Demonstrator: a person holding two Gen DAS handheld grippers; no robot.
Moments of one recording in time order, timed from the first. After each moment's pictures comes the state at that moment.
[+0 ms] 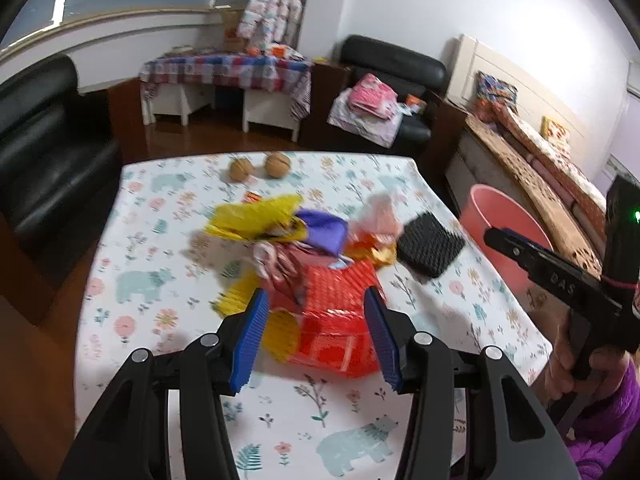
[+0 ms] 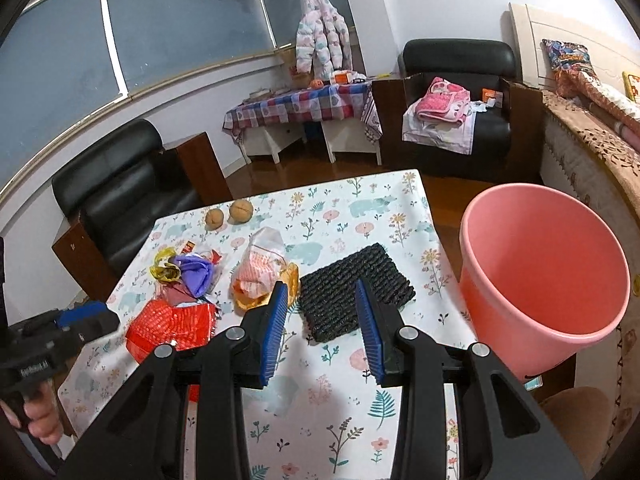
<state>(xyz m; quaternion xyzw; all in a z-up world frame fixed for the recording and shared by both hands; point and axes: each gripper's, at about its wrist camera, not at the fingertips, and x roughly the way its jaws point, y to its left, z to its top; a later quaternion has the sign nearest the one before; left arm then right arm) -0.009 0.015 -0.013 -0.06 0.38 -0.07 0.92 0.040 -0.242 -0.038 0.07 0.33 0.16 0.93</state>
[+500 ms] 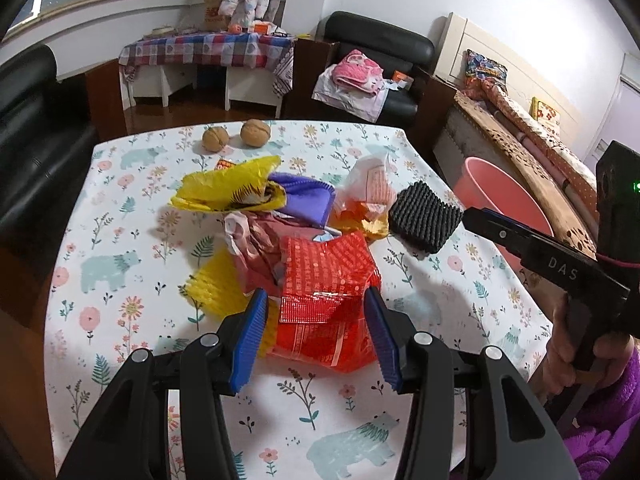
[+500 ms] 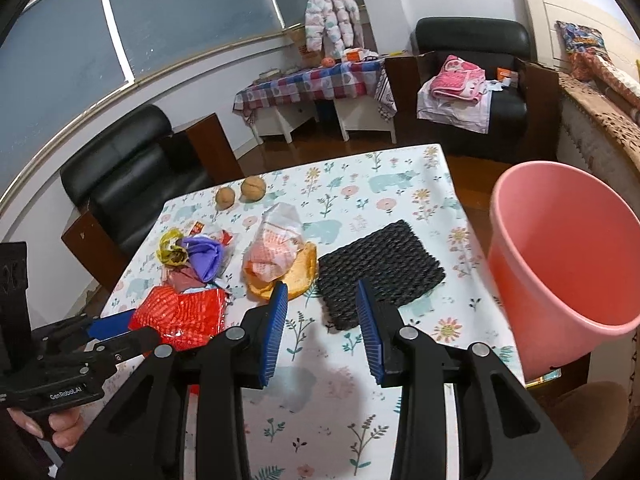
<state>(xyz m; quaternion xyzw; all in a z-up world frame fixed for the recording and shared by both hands) 0.009 0.008 -0.041 -0.07 0.42 -0.10 0.90 0.052 -0.222 -0.054 0.07 0.36 0.19 0.91</state>
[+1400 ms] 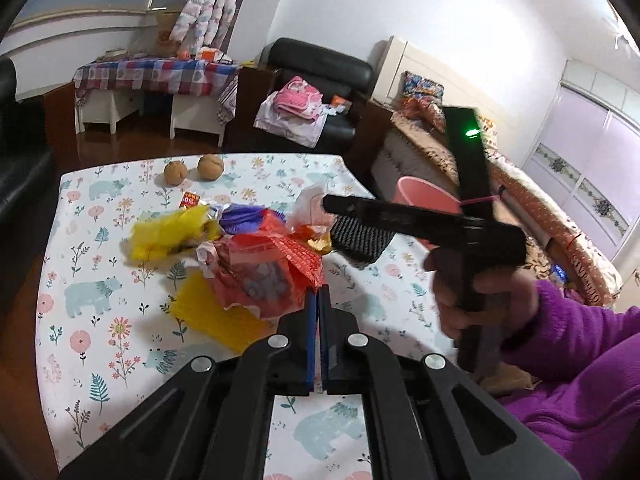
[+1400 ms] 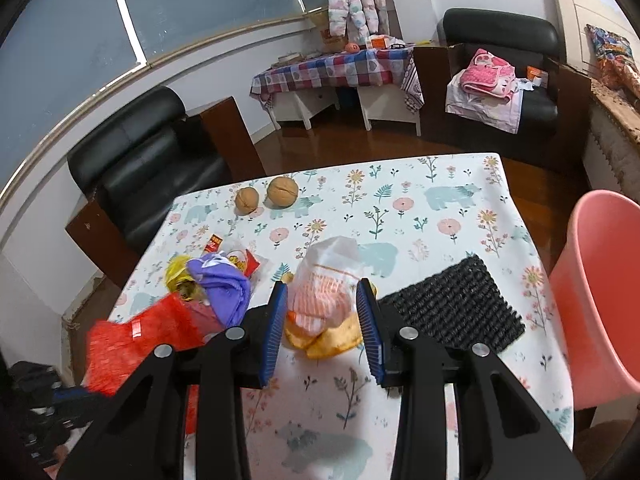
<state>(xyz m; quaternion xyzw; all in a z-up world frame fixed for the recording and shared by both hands) -0.023 0.029 -0.013 -0.09 0.35 -0.21 0.91 0.109 -0.162 -0.054 0.05 0.38 0.22 0.90</state>
